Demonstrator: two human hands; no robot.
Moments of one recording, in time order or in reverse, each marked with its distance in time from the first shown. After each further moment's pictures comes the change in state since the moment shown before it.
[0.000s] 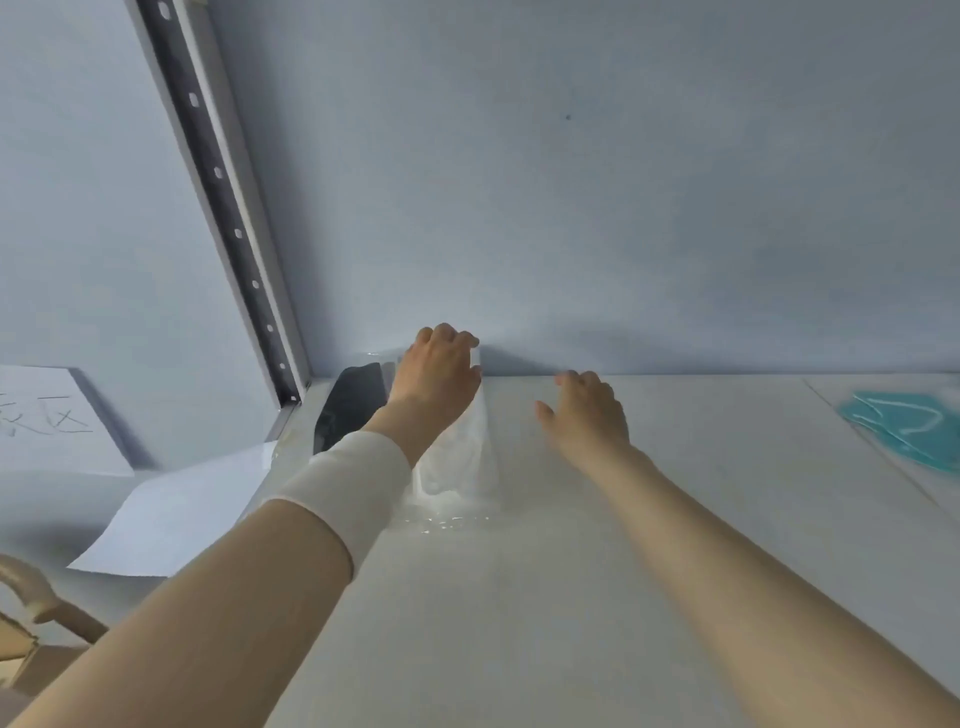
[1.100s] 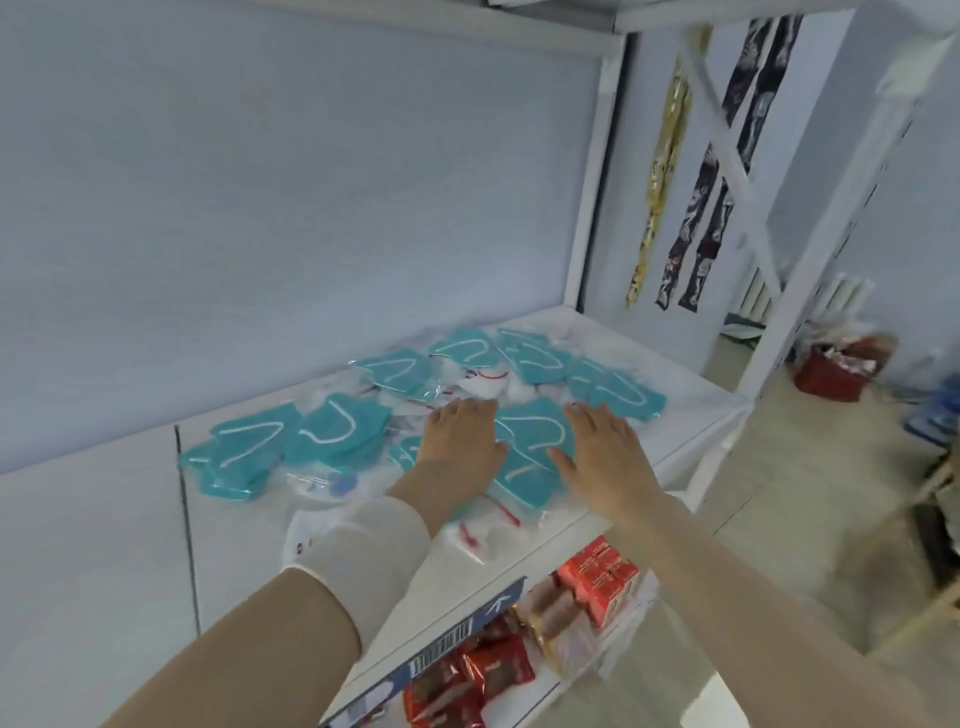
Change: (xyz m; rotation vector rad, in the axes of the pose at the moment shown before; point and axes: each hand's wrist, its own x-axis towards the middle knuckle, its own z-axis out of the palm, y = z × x) left_hand -0.030 0.716 0.198 -0.017 -0.297 0.567; right_hand -0.129 0.686 -0.229 -0.280 0.104 0.358
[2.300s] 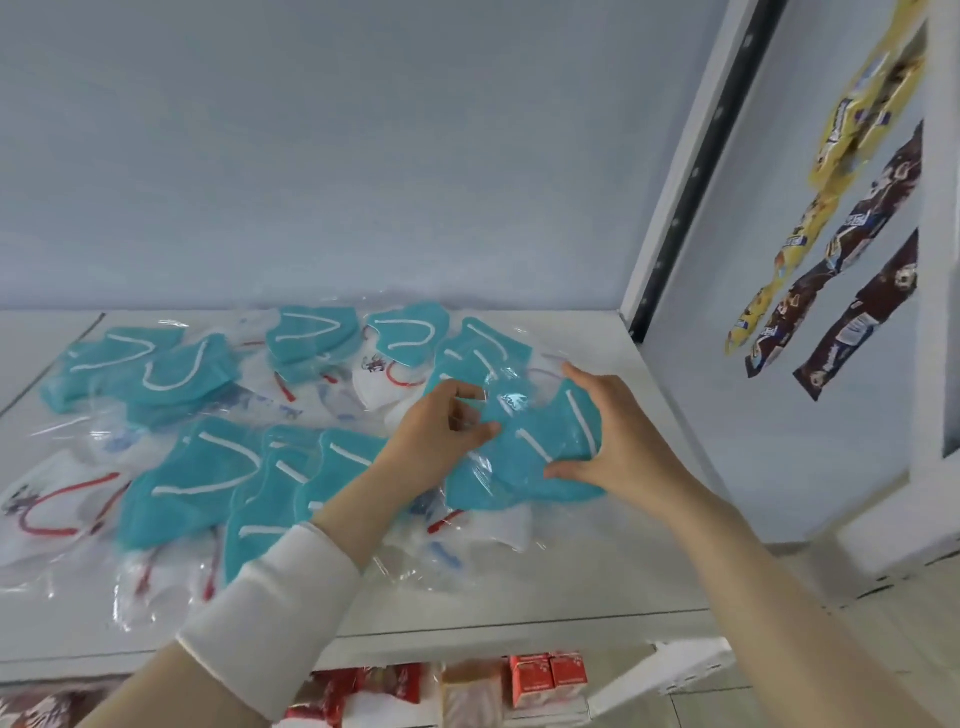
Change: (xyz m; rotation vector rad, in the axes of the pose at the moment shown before) left_hand 0.165 0.121 0.064 -0.839 0.294 -0.599; right_hand 0.219 0.201 0.018 0.662 -0.243 -0.617
